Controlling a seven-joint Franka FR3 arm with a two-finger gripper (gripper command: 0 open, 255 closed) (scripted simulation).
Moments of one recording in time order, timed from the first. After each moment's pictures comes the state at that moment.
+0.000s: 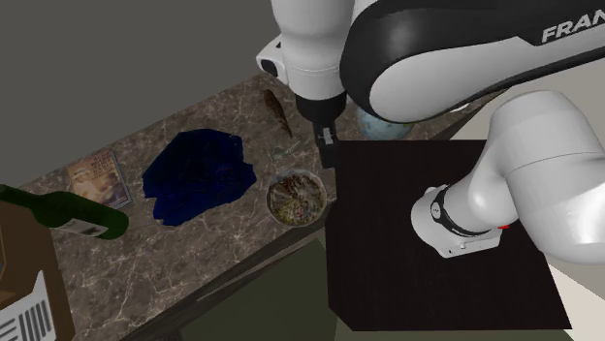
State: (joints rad) arm -0.01 -0.57 -0.29 -2.65 -0.12 1.98 -0.32
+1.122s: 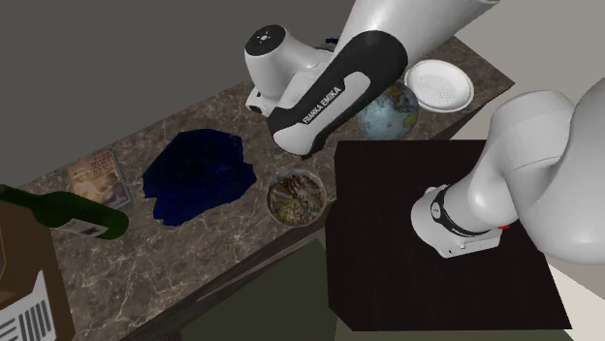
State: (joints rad) arm -0.01 0.14 -0.46 -2.55 -0.04 2.55 -0.82
